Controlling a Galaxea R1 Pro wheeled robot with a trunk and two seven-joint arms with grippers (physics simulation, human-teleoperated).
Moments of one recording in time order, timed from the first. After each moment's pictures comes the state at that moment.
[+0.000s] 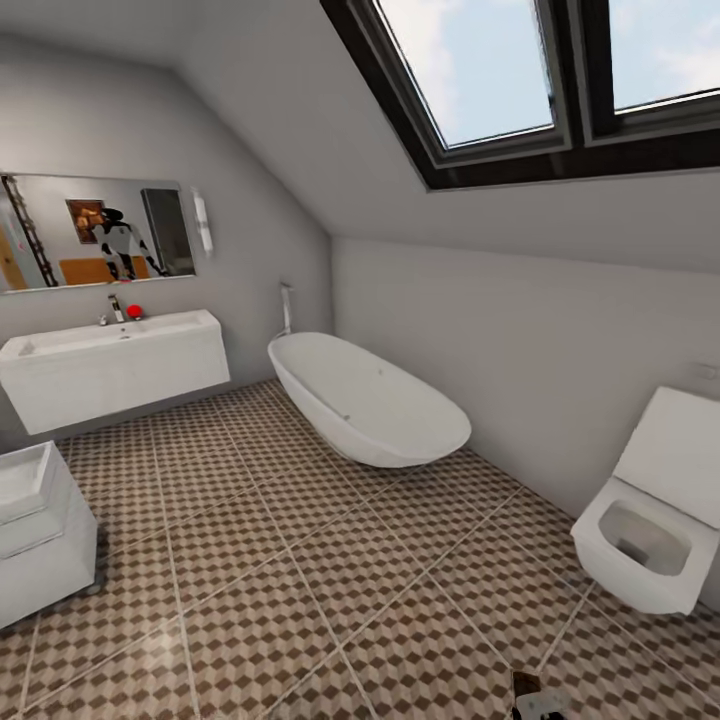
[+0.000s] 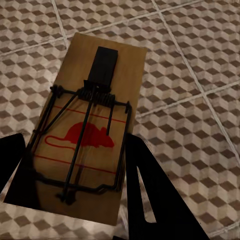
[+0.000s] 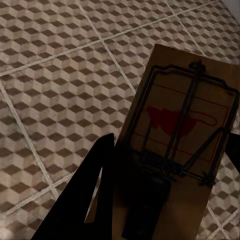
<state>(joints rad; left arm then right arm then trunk) -0.31 0.07 -0.19 0.07 0.49 -0.60 -0.05 -0.38 -0.04 -0.38 -0.06 0.57 -0.41 -0.13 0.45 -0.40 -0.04</state>
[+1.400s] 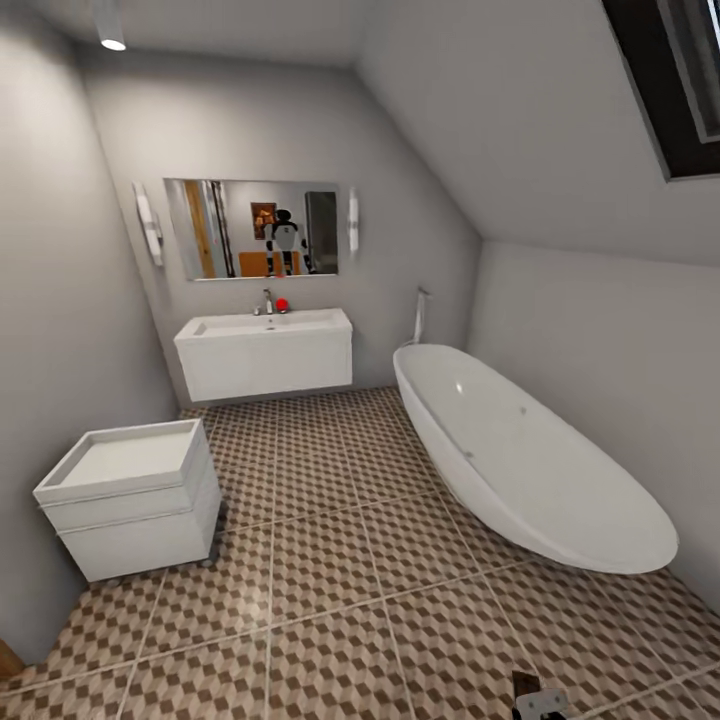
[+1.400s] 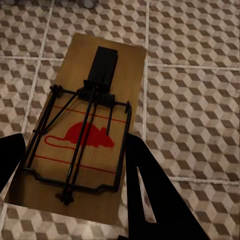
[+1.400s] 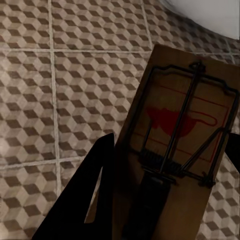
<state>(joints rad) -0.31 0.08 -0.18 0.07 0.48 -0.59 -0.04 -0.38 -0.04 -0.38 -0.06 0.57 -0.41 -0.13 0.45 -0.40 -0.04</state>
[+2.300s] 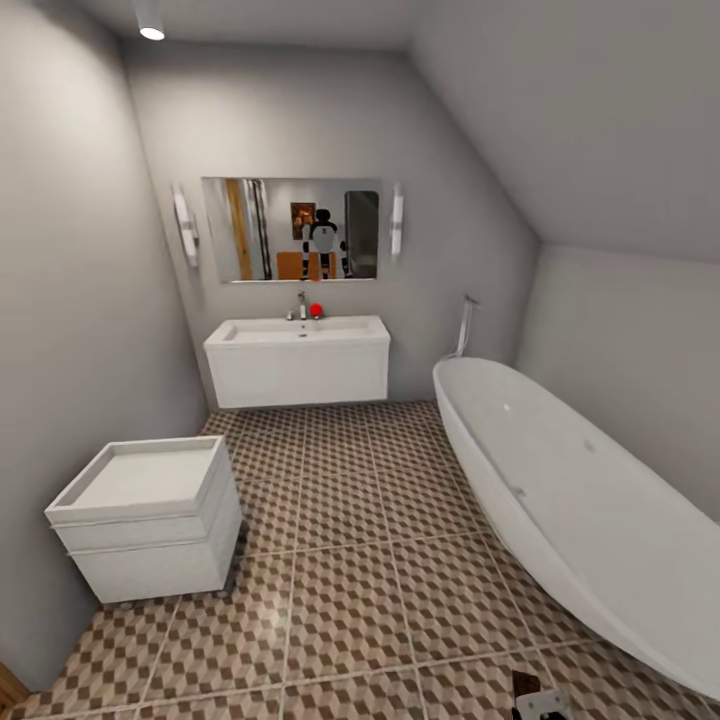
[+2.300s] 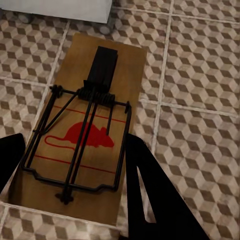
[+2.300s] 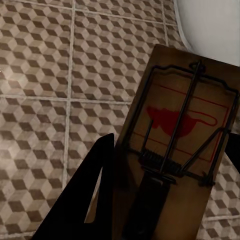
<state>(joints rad) -0.31 0.08 -0.18 0.07 0.48 -0.59 -0.03 -0.38 -0.04 -0.38 -0.06 0.57 -0.41 -0.13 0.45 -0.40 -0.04</state>
